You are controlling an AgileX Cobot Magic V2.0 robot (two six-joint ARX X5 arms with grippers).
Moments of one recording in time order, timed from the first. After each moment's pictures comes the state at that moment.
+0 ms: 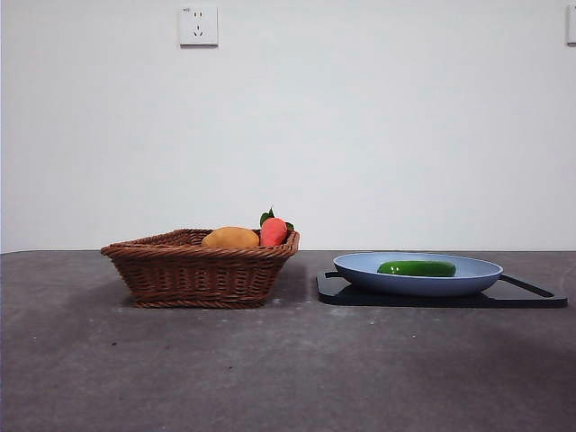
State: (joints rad) left arm -0.01 0.01 0.02 -0.16 -0.02 -0.07; right arm 0.07 0.01 0.01 -0.16 -0.10 0.09
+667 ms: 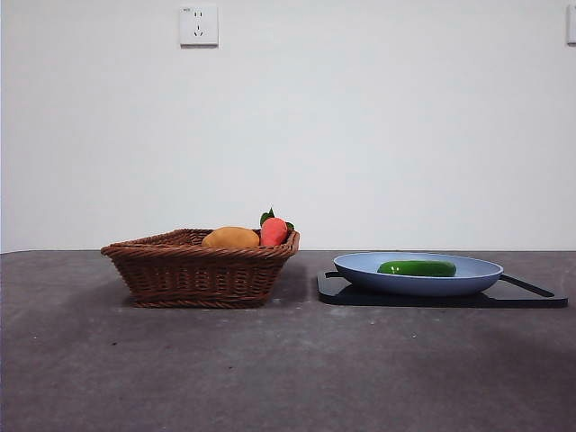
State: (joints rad) left arm -0.01 0.01 0.02 -0.16 -0.02 -0.07; right arm 0.07 0.00 0.01 -0.16 -0.10 0.11
